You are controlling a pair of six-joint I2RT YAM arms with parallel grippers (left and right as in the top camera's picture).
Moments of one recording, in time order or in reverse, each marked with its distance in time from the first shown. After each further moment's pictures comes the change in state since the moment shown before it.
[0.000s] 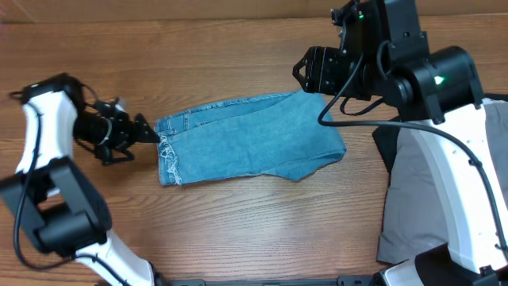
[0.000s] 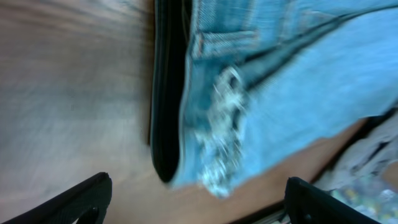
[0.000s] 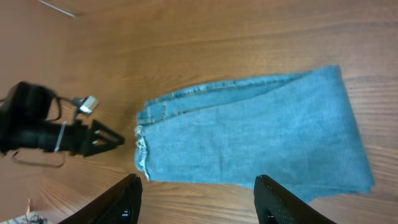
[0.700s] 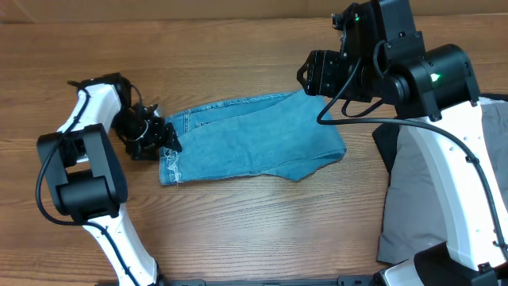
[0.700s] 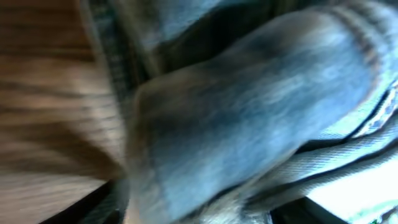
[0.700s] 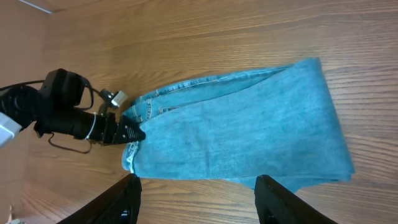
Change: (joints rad) left arm -0.177 0.198 0.001 0.161 -0.122 -0.052; right arm 0.000 0.006 -0.001 -0.034 0.051 0.000
